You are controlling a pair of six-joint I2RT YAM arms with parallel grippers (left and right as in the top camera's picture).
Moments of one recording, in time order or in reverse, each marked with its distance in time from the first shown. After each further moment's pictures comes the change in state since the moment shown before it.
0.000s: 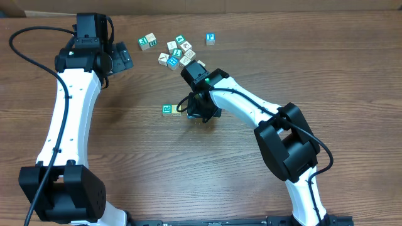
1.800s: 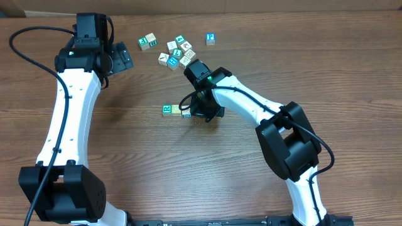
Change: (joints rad) left arm 0.000 0.000 0.000 0.000 0.000 0.000; right arm -0.021 0.000 0.000 -0.032 -0.003 0.003
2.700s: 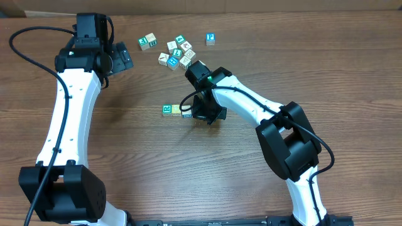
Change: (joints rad) left arm 0.000 0.000 0.000 0.000 0.000 0.000; right arm 0.000 0.000 0.000 -0.063 -0.001 0.000
